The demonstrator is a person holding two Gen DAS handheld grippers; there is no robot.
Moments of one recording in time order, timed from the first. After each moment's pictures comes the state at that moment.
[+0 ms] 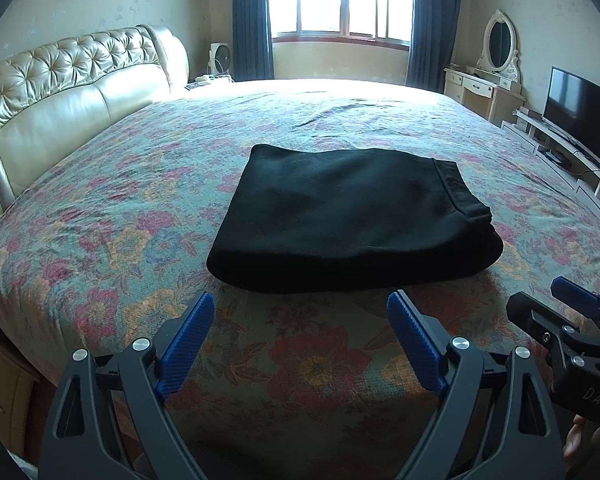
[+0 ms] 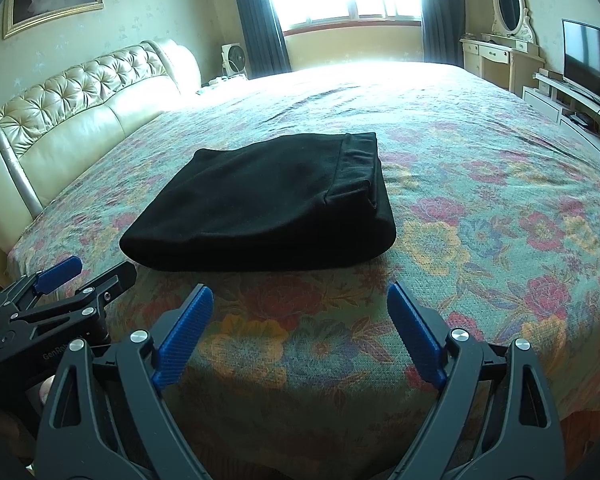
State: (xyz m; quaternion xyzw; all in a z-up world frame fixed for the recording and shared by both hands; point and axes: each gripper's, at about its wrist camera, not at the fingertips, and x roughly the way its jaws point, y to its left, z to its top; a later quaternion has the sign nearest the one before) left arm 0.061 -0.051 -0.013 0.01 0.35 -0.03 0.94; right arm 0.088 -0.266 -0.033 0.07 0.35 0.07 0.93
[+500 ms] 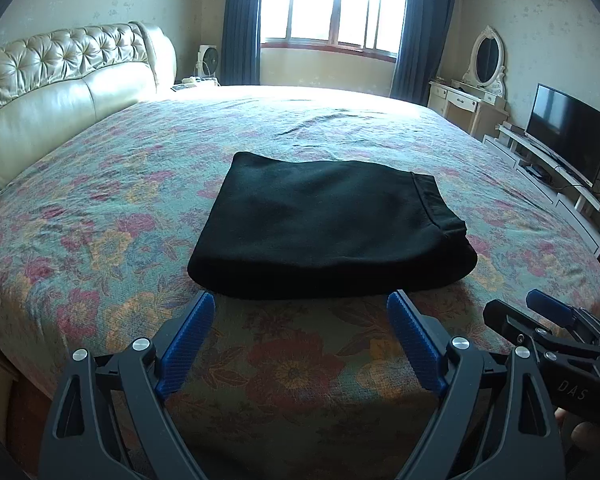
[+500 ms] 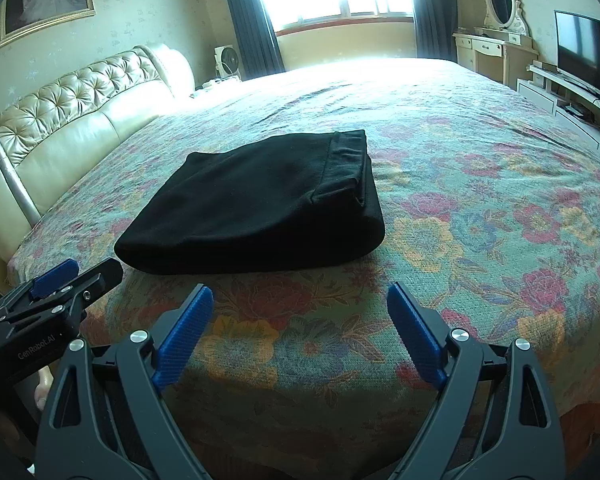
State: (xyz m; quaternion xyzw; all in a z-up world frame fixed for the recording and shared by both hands) left arm 0.060 -0.048 -0.007 -0.02 0.34 -0.06 0.94; right arm 0.089 -0.278 -0.034 0.09 0.35 0.06 0.93
